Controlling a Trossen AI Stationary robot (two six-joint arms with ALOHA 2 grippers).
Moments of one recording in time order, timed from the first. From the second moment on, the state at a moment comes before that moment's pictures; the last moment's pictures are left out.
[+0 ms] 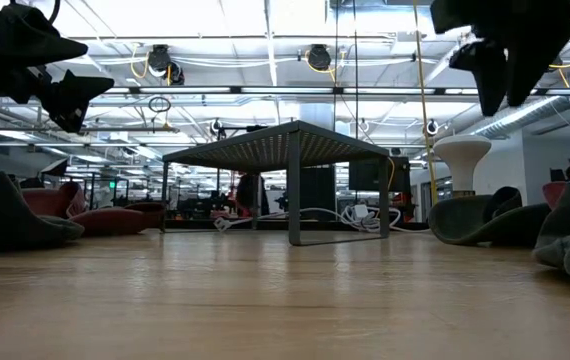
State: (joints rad) left arm -0.17 0.01 0.02 0.04 -0.07 -0.29; right arm 0.21 1.29 1.12 -1.22 0.11 0.28
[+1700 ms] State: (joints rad) left arm -0.17 0.01 0.02 0.05 -0.07 -0.29; right arm 0.32 1.44 0.68 -0.79 0.31 0.40
